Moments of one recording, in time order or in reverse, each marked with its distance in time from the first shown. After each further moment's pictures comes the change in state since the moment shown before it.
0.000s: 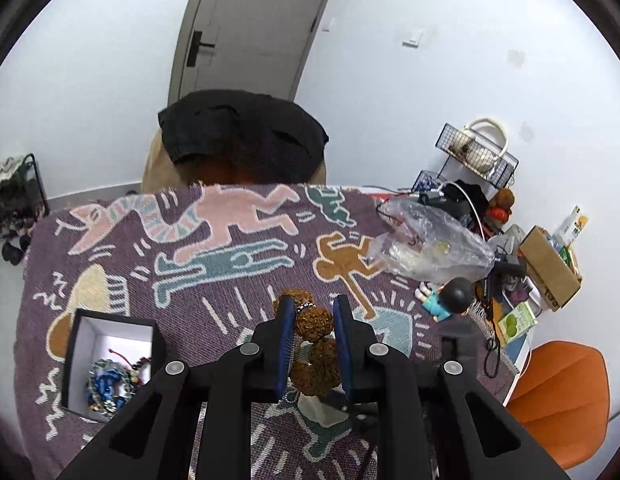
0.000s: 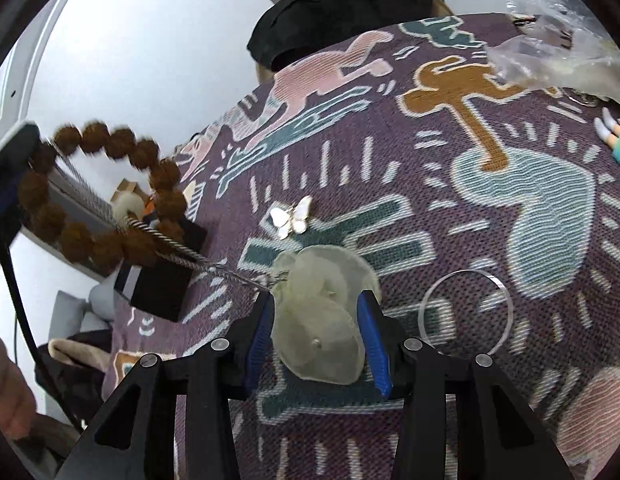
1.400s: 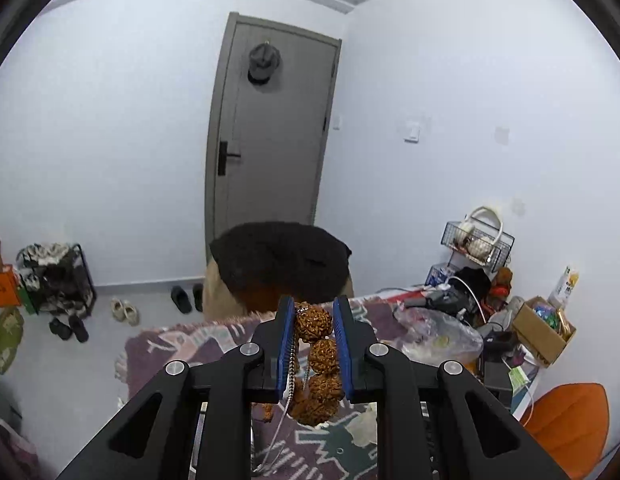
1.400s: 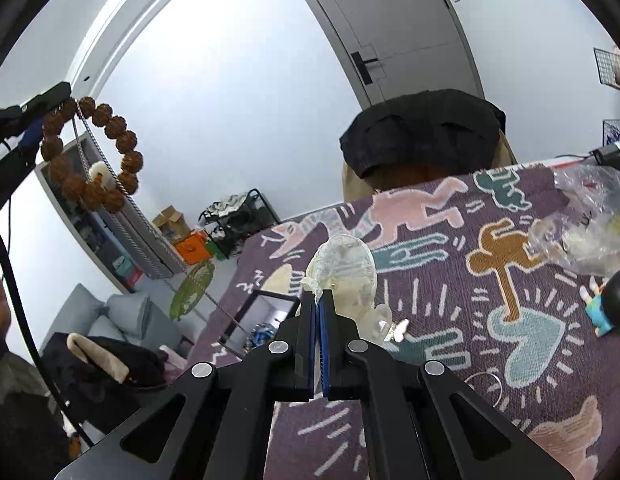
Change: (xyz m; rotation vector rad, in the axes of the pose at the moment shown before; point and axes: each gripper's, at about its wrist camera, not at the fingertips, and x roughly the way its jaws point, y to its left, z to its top) left arm -0.183 -0.025 0.096 0.101 -0.303 0.142; right arm -0.128 0.109 0.031 -0.219 -0.281 0.089
